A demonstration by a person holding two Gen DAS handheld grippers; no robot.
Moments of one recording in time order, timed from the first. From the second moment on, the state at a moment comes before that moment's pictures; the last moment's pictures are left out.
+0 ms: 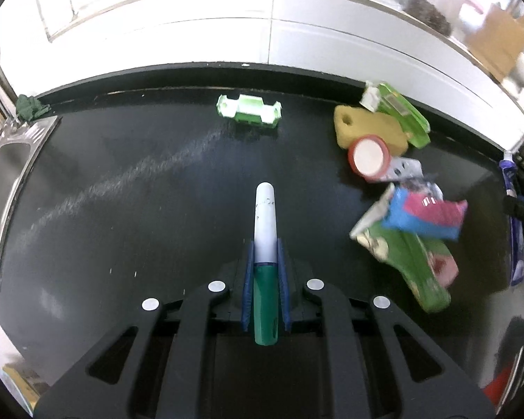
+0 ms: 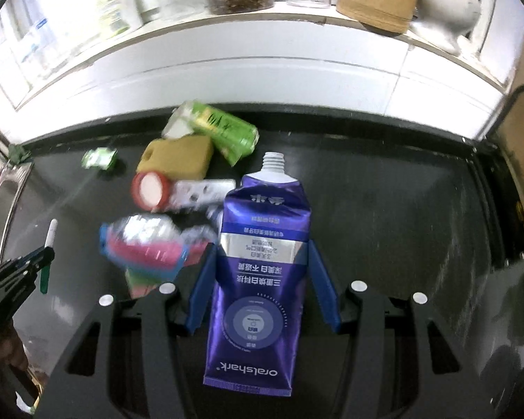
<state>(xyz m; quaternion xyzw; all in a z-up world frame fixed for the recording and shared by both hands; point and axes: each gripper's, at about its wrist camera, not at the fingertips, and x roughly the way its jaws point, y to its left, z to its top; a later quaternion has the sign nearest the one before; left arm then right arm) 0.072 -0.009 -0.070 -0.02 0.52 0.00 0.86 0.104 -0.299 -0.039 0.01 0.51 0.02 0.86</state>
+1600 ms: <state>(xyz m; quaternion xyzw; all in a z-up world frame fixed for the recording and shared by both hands) -0.271 0.330 -0.082 -0.23 0.47 0.34 0.78 -0.114 0.263 -0.047 -0.24 0.49 0.57 0.62</state>
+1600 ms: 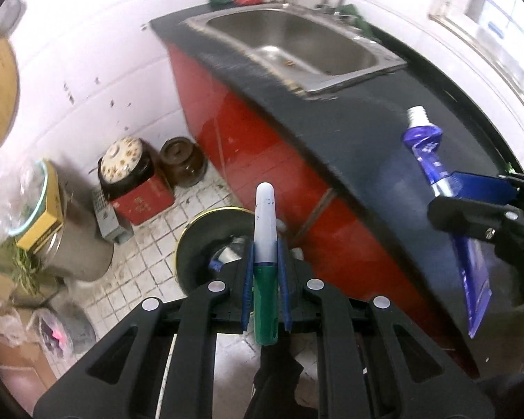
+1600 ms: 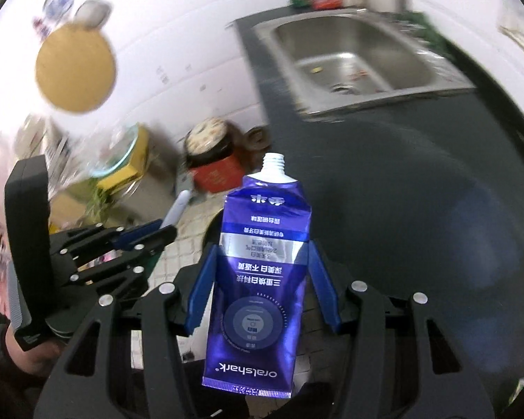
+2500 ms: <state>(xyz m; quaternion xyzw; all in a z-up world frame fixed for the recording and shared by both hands) -0.310 0.408 -0.140 -0.30 0.46 0.33 0.77 -0.160 0.376 -0.110 -0.29 0.53 0.57 0.56</state>
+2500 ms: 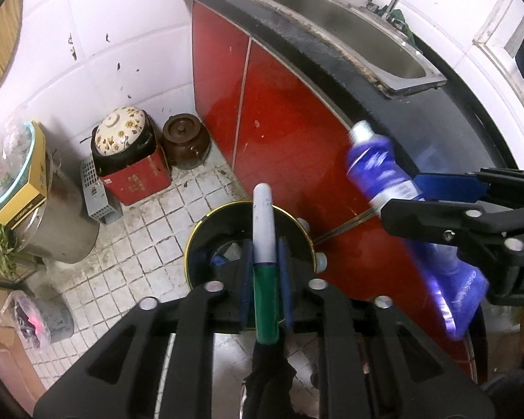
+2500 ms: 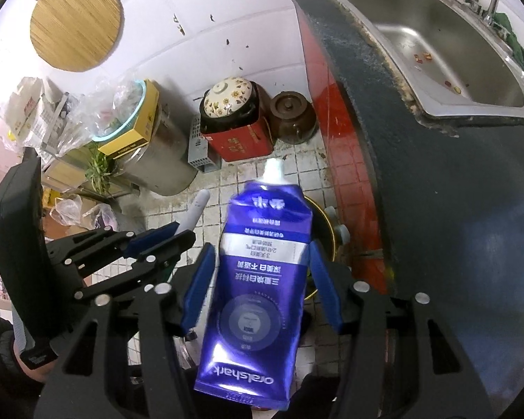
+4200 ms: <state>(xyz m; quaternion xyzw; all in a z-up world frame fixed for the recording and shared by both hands) 0.020 0.015 -0.050 -0.03 0.47 -0.10 0.87 0.045 -0.266 0.018 0.07 0.47 0.08 0.88</state>
